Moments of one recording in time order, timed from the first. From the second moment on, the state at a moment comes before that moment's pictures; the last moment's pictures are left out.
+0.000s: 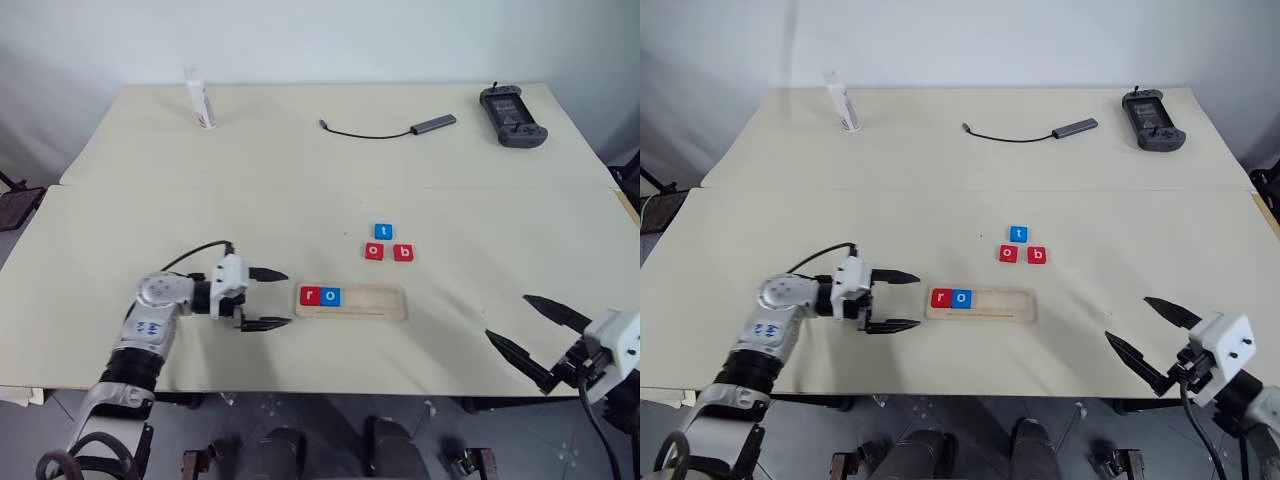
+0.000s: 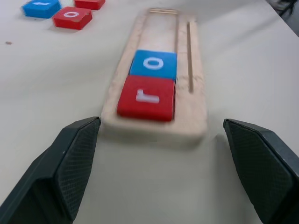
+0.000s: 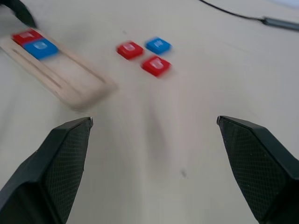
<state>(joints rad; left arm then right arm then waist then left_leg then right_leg) -0.49 0.55 -0.07 0.44 -0.27 -0.16 -1.29 0.41 -0.63 -0.55 -0.37 0.52 0.10 0.91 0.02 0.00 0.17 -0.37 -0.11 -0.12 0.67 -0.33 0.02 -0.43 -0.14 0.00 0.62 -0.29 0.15</state>
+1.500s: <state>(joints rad) -0.12 0.60 0.13 -0.08 -0.46 0.05 -1.07 -0.61 -0.54 0.04 -0.06 0.37 1.02 0.50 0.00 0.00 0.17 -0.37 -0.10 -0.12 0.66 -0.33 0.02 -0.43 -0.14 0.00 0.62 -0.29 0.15</state>
